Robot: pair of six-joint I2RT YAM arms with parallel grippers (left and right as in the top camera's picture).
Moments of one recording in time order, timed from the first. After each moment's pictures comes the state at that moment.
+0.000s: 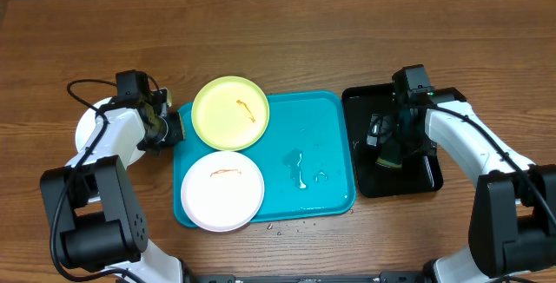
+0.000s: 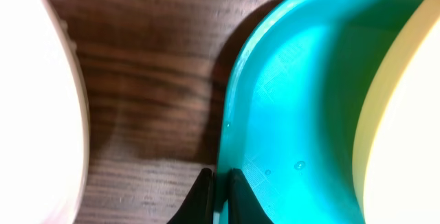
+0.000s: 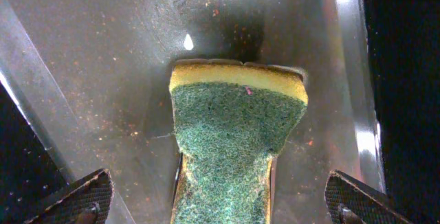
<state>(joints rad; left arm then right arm) 0.20 1.80 1.06 -0.61 0.11 -0.01 0.15 1.72 1.07 -0.82 0.01 0.35</state>
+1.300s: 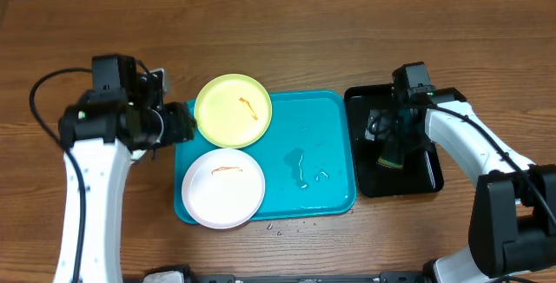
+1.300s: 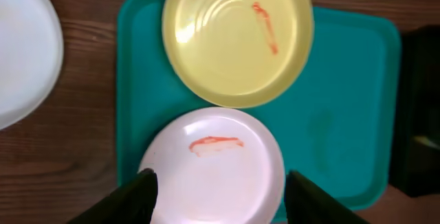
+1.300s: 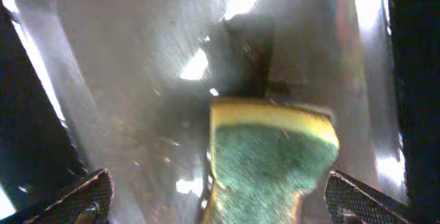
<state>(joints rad) 0.08 1.33 1.28 -1.15 0.26 -0.13 0.15 1.72 1.07 -0.74 -0.02 0.35</state>
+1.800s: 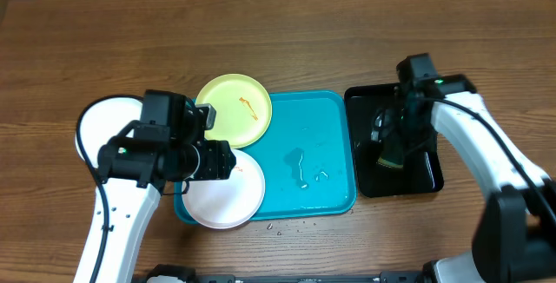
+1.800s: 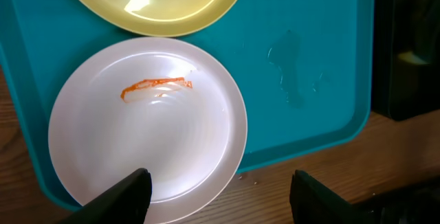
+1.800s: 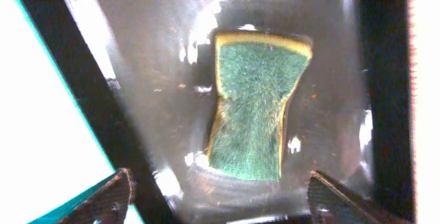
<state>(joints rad) -0.14 1.19 1.07 -1.13 0.30 -0.19 0.15 1.65 1.21 -1.05 -0.06 0.37</state>
